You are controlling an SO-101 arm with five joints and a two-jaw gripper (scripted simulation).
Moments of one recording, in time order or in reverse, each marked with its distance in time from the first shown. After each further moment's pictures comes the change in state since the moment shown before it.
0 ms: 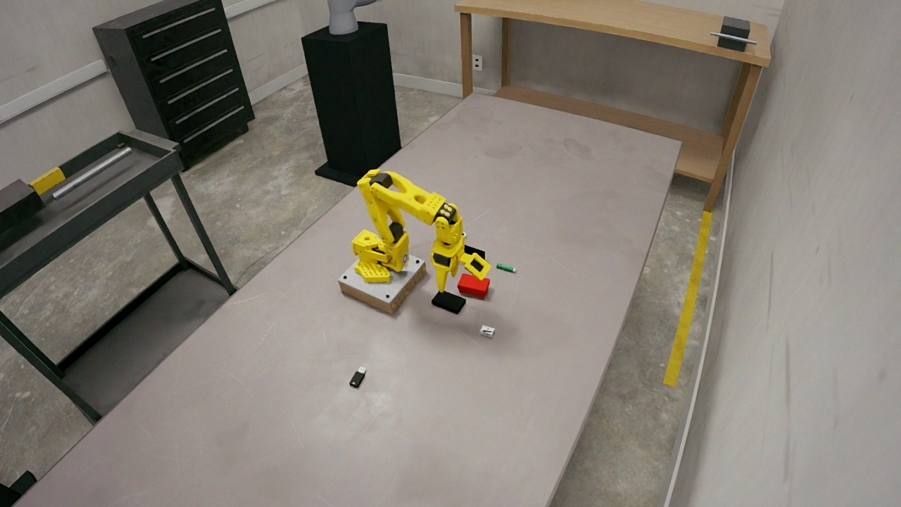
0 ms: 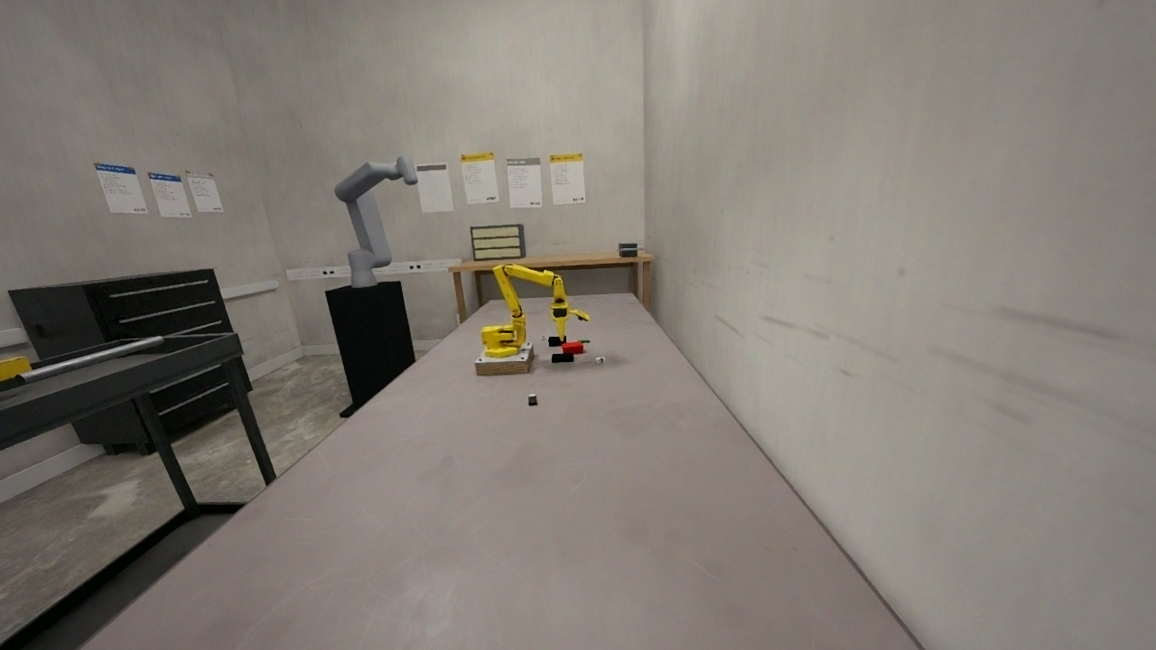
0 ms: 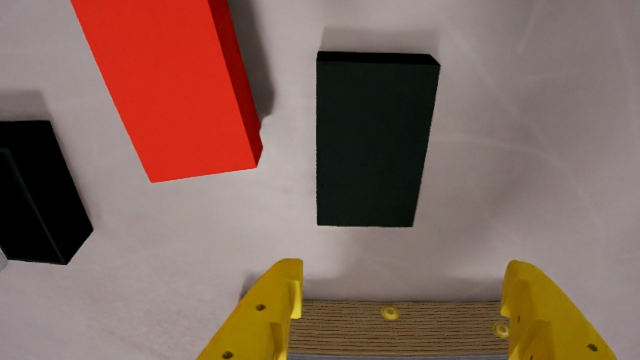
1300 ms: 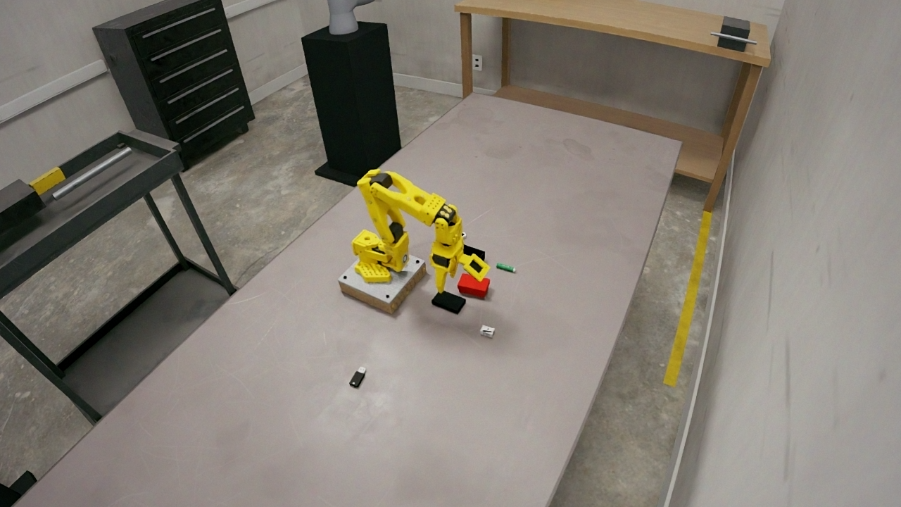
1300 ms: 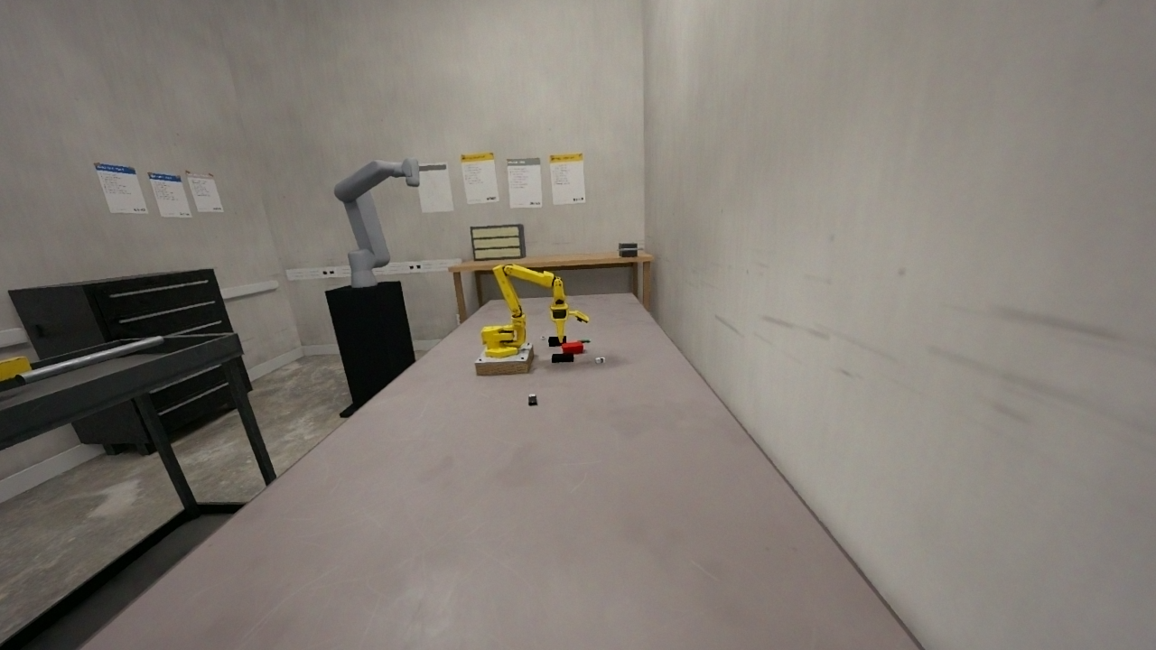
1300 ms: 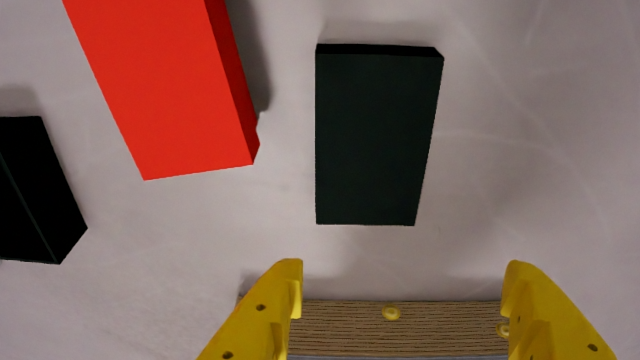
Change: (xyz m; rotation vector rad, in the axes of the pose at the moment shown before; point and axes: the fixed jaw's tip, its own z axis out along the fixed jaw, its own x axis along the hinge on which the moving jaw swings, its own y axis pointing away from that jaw) arm 0.003 0.000 0.003 0.001 0.010 0.000
